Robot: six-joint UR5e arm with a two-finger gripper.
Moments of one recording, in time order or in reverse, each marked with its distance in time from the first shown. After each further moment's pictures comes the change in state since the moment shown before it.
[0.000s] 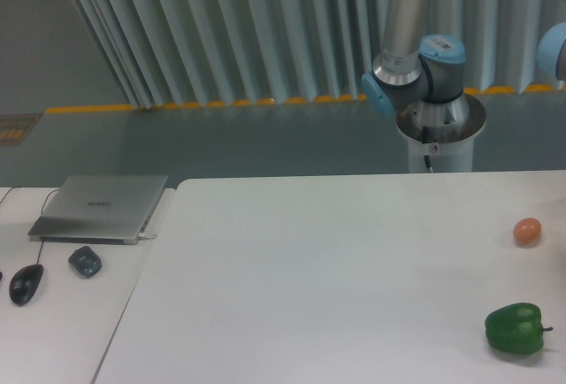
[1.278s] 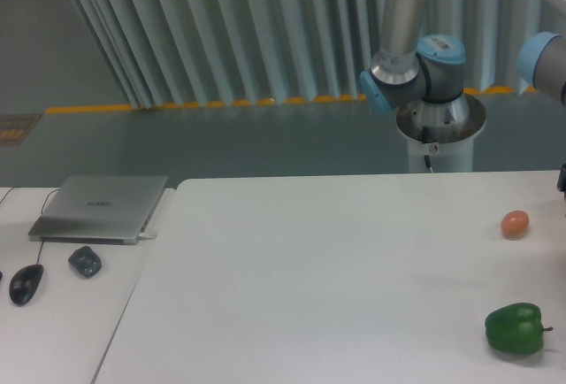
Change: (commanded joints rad) arm -0.061 -0.012 -0.002 0.000 0.029 -0.351
